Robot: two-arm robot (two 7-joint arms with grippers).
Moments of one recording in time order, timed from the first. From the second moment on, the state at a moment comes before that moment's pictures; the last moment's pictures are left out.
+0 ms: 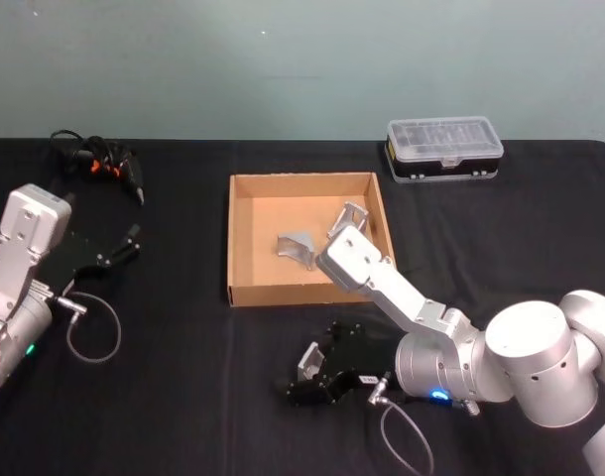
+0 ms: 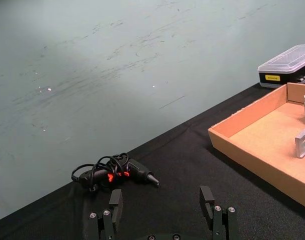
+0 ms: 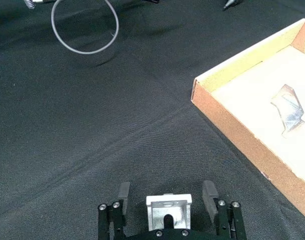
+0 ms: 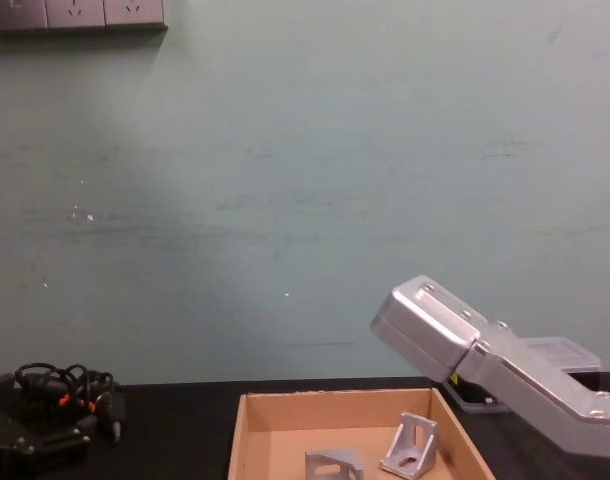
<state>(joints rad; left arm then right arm) -0.20 0.60 0.45 -1.41 -0.25 -0.12 0.03 0.32 0.45 -0.63 -1.63 0.18 0.60 0.53</state>
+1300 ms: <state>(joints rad) -0.20 0.60 0.45 -1.41 -0.25 -0.12 0.03 0.30 0.47 -0.57 -1.68 0.24 0.63 0.52</state>
